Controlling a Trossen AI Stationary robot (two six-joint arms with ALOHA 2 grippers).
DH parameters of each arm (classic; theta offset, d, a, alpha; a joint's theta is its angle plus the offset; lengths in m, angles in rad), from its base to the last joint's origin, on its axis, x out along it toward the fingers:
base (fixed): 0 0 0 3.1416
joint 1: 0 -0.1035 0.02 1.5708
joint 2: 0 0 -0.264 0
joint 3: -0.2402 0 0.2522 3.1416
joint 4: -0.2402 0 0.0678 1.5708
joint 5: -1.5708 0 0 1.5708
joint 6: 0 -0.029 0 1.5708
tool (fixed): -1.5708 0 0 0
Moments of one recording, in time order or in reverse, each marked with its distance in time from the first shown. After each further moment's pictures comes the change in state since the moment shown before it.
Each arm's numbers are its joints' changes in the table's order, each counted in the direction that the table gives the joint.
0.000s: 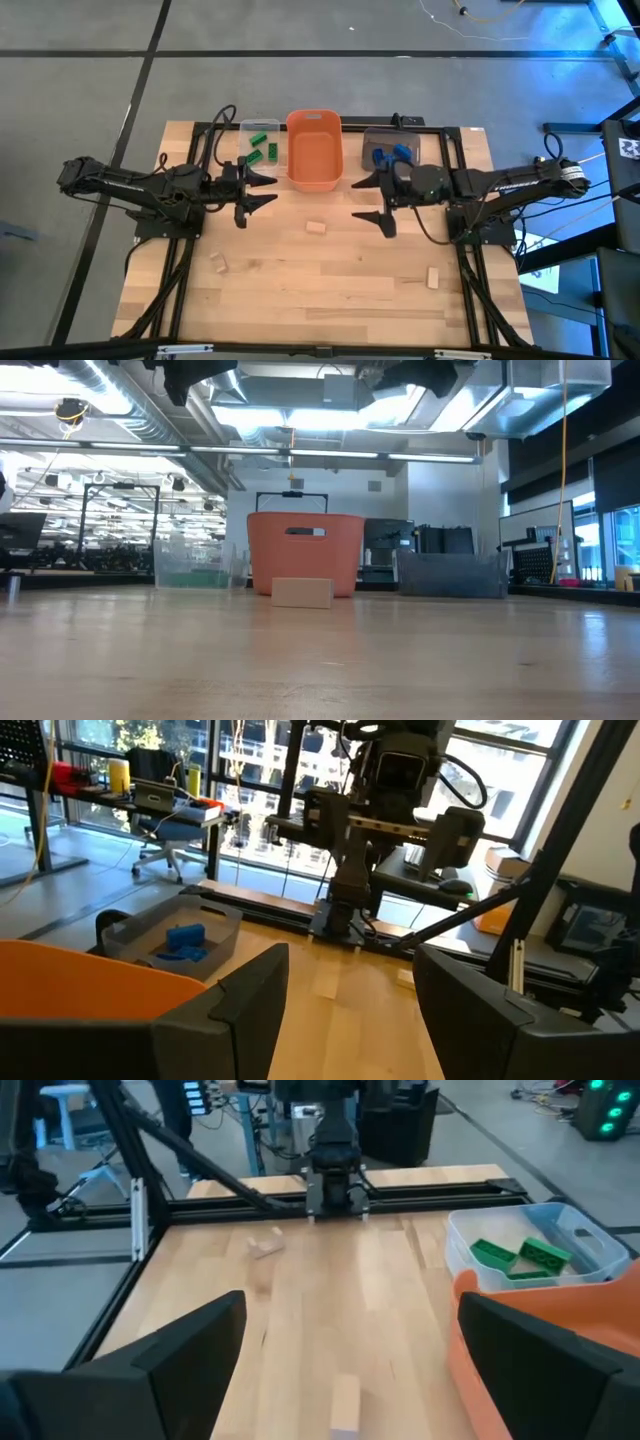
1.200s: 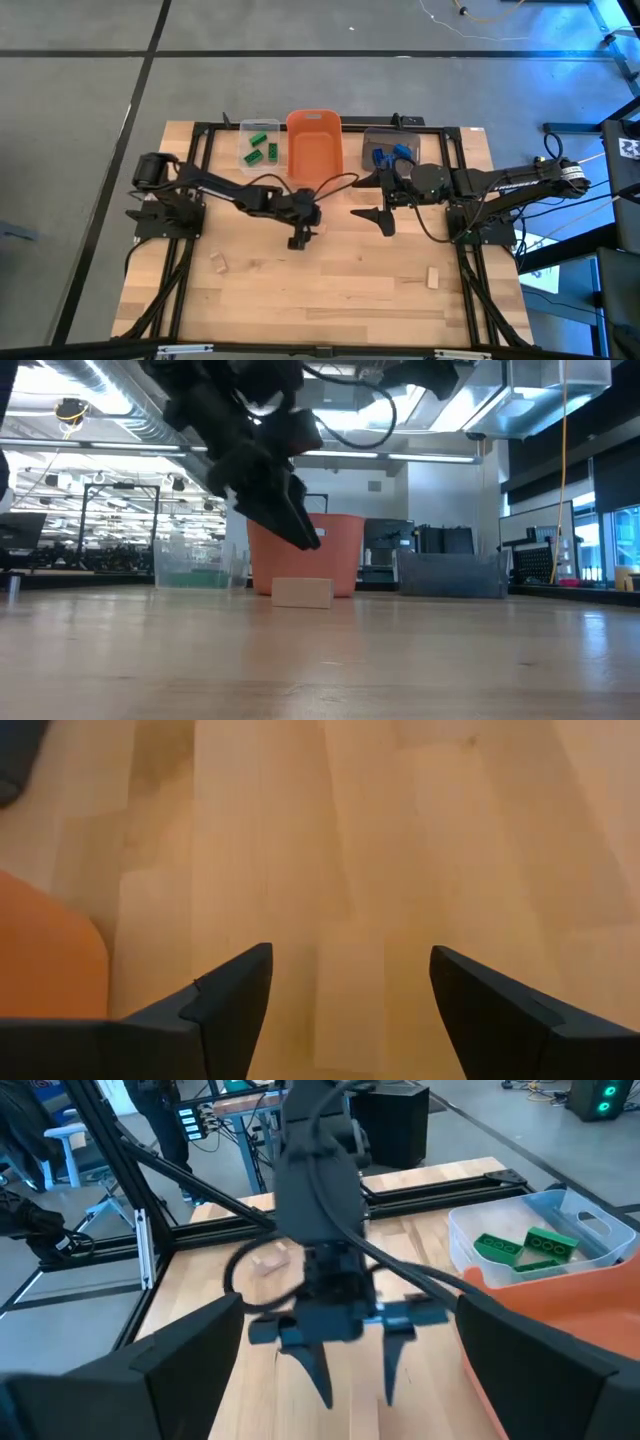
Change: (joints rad) left arm -0.062 0.954 -0.414 -0.306 0.193 -0.320; right arm 0.001 0.000 0.000 0.020 0.006 -0.105
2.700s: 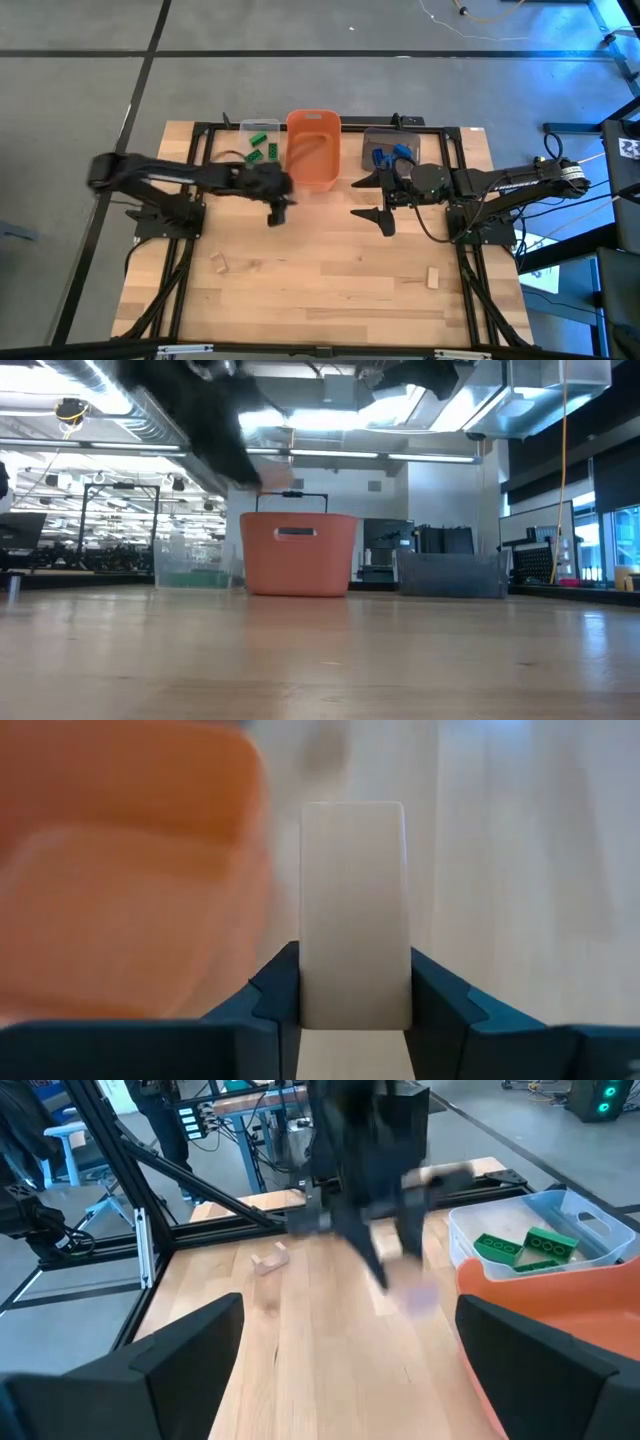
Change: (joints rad) left arm -0.132 -0.423 0.126 -0.228 -0.030 0.145; right arm 0.000 0.000 0.000 0.000 0.000 0.005
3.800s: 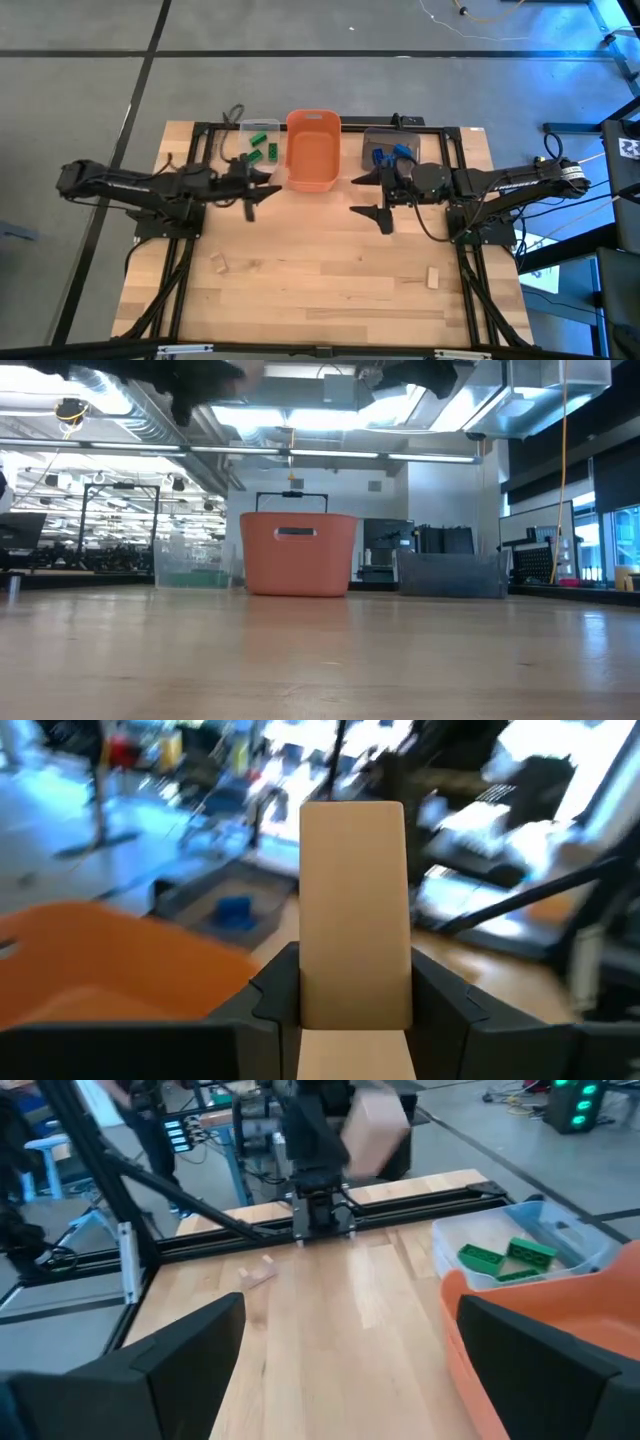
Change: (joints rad) left arm 0.111 -0.477 0.303 0.523 -0.185 0.192; right arm 0.003 0.001 0.000 0.023 0.042 0.001
